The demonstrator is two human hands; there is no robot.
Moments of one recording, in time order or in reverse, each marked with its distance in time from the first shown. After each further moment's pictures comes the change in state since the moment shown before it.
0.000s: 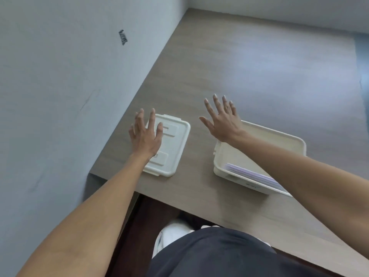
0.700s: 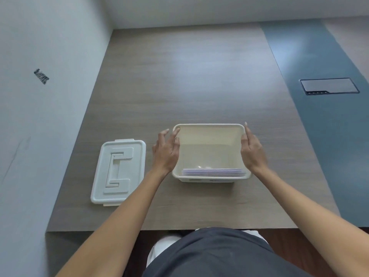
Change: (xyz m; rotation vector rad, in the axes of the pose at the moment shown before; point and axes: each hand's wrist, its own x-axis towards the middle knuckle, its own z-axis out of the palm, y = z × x) left_hand -0.027 0.169 0.062 -0.413 -0.224 0.406; right_hand -0.190 0.136 0.025 0.815 0.344 0.767
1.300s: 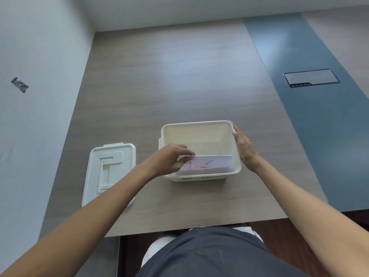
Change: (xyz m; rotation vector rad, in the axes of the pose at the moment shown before) left_hand 0.000 0.043 -0.022 0.025 -0.455 0.654; right_hand 0.012 0.015 -0.012 0.451 -0.207 0.117
